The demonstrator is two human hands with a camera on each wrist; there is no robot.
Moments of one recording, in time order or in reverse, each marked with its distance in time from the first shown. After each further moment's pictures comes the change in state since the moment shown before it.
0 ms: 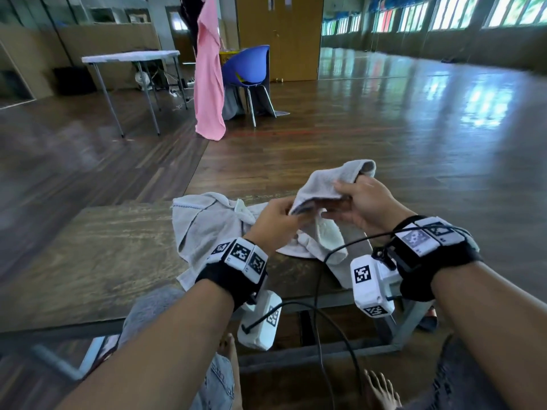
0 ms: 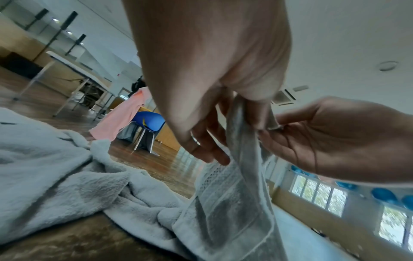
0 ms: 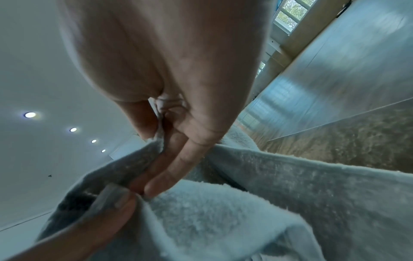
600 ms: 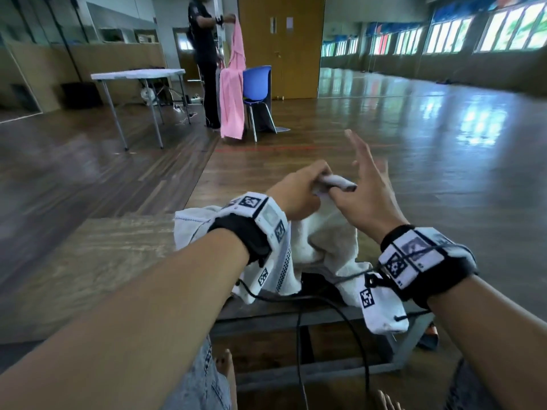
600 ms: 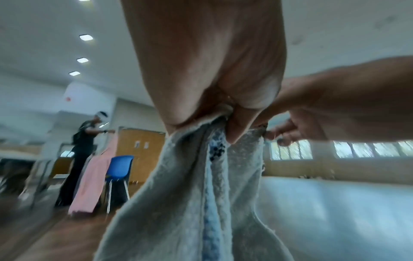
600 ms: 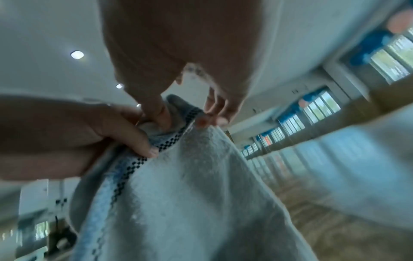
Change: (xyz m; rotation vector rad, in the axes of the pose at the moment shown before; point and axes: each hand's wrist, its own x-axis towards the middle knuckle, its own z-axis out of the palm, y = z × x) left_hand 0.037 0.080 -0.010 0.611 -0.129 0.211; right_hand -0.020 -0.027 0.010 -0.814 0.321 -0.538
